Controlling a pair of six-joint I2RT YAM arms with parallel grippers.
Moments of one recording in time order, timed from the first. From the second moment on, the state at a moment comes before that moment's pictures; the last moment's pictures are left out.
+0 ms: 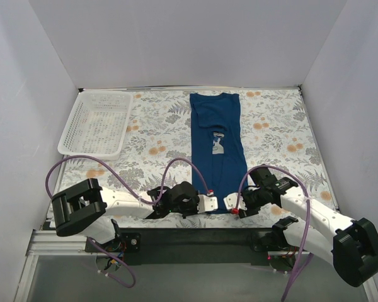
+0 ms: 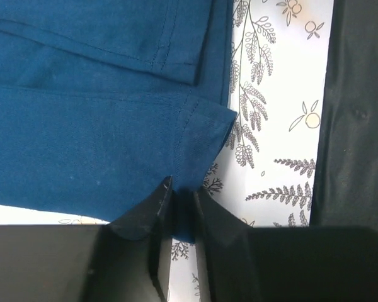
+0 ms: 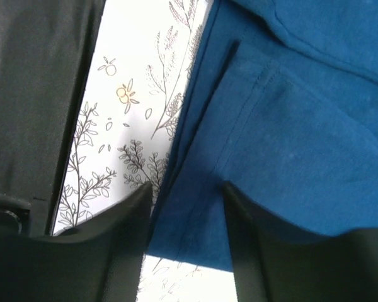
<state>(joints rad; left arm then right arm) -1.19 1.46 0.54 0.20 0.11 0.34 0.54 0.98 0.42 -0.72 -0.60 -1.33</state>
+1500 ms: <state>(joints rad) -0.57 1.93 1.26 0.01 0.67 0.48 0.13 1.81 1.37 -0.83 -0.81 -1.15</state>
